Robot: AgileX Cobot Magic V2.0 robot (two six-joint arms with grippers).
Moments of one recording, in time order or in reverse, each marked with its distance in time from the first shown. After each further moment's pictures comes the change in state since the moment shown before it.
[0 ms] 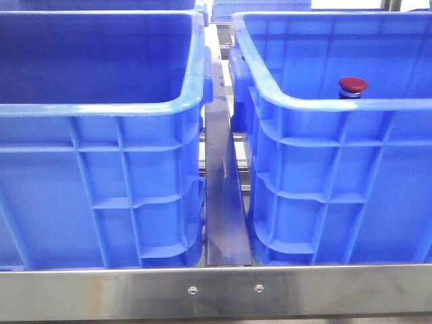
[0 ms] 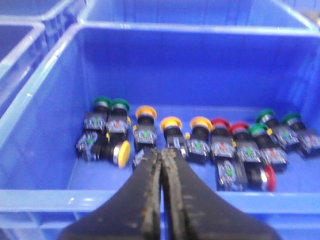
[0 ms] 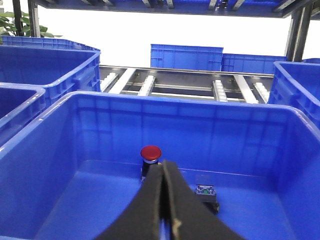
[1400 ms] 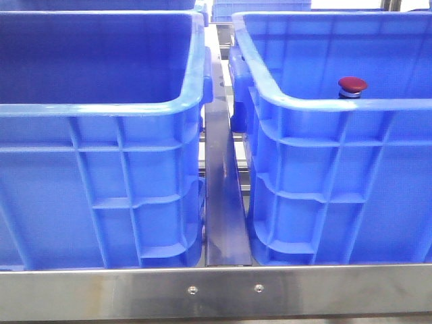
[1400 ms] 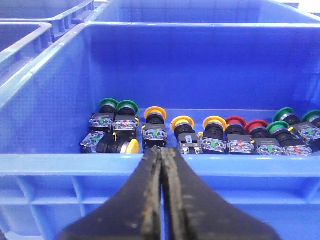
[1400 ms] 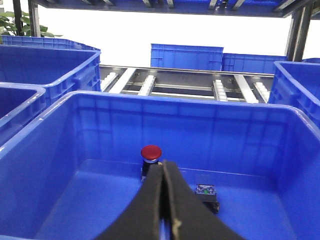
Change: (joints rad) left arm -0.004 -0.056 0.242 0.029 -0.275 0.002; right arm 0.000 0.000 0.000 0.000 0.002 0.000
